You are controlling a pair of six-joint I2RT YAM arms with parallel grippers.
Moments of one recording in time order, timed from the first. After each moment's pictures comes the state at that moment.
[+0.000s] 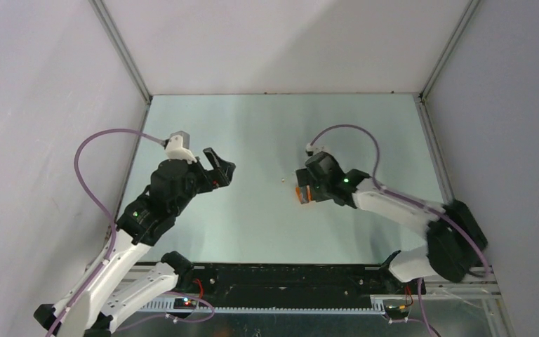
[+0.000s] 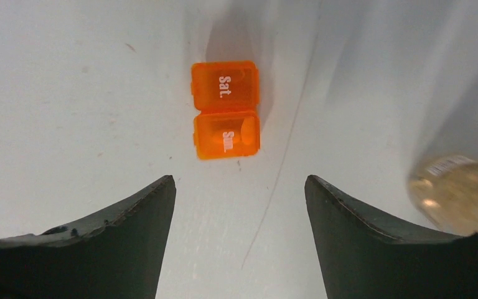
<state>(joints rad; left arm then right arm) -0.58 0.71 0.88 -0.55 -0.26 -0.64 0.77 1.48 0.93 -0.42 0.20 0.45</state>
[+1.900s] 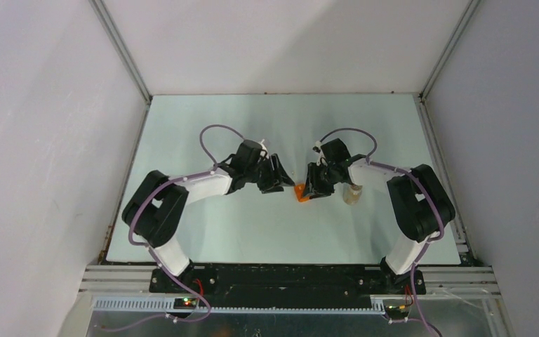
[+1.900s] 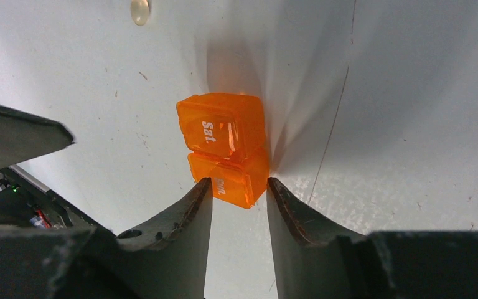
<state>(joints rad) -0.60 1.67 0.91 0.03 0.40 -0.90 0.47 1.73 0.97 -0.31 -0.38 0.47</state>
